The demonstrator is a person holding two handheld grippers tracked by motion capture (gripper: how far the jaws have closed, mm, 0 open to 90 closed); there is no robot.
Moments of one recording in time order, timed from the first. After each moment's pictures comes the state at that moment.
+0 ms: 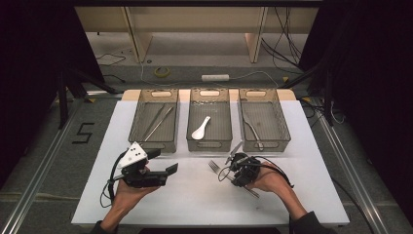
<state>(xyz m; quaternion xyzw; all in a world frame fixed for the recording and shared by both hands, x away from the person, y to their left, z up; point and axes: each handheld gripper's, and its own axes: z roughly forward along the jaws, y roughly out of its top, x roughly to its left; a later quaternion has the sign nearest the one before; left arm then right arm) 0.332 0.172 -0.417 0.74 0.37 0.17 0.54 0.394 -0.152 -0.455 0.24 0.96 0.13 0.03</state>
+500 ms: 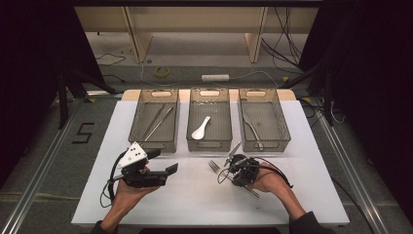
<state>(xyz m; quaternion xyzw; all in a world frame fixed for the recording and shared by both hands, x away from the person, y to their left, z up) 0.332 0.173 -0.417 0.74 0.37 0.17 0.54 0.392 -0.149 -0.457 0.23 0.97 0.11 0.03</state>
